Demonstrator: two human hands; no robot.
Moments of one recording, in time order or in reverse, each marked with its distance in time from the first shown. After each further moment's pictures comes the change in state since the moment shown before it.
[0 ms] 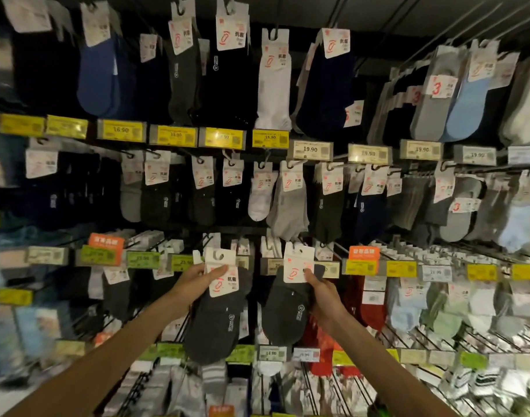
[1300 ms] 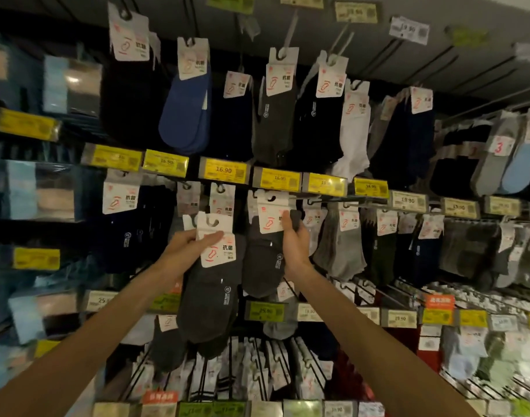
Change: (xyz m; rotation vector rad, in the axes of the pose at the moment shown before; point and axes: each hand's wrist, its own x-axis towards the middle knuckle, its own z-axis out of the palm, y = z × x) left_hand 0.058 0.106 -0.234 -0.139 -0.075 0.230; right_hand 0.046 -0.047 0.338 -0.115 0.062 -0.492
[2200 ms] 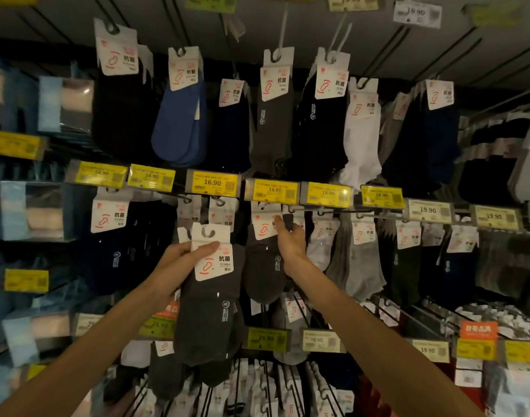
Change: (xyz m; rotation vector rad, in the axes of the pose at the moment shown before) left_hand 0.019 0.002 0.018 -0.029 0.056 -0.019; right_hand 0.083 0.020 0.008 -0.134 -0.015 0.118
